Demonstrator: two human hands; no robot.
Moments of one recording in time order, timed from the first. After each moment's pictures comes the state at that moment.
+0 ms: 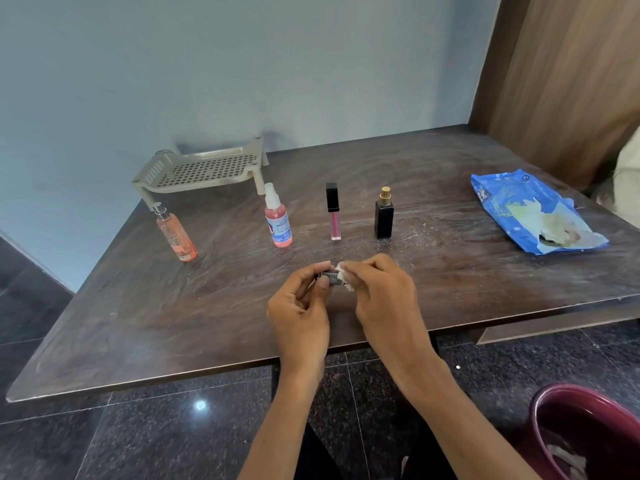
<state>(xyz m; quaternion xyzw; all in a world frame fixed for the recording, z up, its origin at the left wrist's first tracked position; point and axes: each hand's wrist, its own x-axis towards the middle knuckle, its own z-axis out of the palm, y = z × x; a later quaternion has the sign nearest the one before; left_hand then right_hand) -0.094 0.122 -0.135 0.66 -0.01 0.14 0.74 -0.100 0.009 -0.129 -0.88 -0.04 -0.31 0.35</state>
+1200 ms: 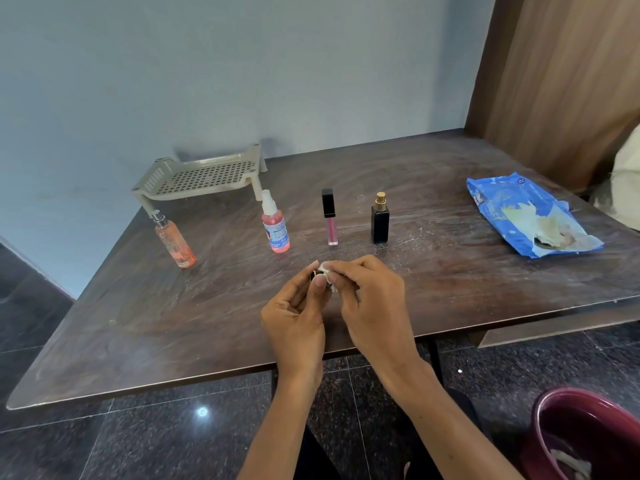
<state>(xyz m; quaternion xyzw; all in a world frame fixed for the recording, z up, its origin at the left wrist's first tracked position) -0.098 0.117 -0.131 0.60 0.01 0.13 0.79 -0.106 0.022 -0.112 -0.84 -0.04 -0.32 0.44</state>
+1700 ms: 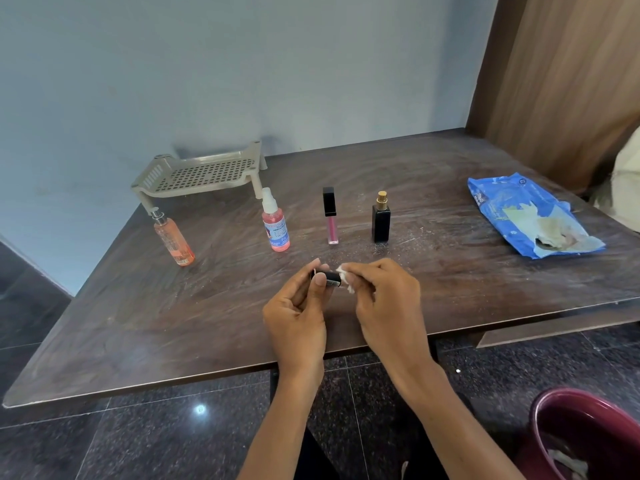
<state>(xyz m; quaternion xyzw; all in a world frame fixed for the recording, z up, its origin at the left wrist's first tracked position) -0.097 0.114 -0.130 0.58 0.02 0.12 0.81 -0.111 0.011 -0.113 -0.86 0.02 -0.30 0.42</state>
